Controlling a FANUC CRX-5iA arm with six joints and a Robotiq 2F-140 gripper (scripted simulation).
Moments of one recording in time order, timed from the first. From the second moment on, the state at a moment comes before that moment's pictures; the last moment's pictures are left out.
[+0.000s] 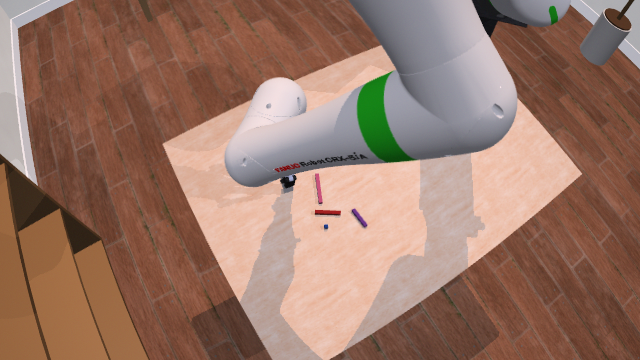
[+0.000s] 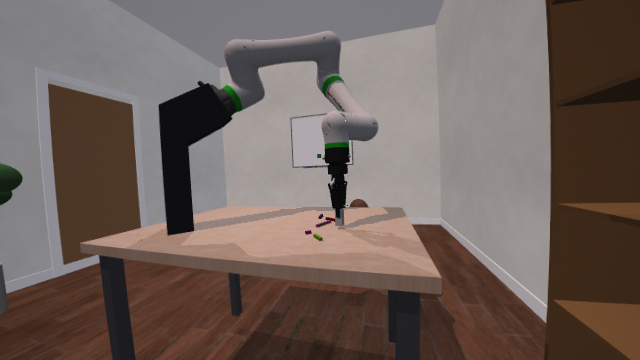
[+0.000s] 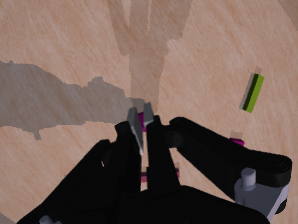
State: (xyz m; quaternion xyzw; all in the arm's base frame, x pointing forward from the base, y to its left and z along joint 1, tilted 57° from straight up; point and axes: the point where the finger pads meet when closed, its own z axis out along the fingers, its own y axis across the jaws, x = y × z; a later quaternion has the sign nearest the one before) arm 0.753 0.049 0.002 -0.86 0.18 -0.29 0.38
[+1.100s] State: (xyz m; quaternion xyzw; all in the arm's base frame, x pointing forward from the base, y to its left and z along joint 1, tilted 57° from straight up) arm 0.695 0.009 0.057 -0.87 0.14 -0.30 0.37
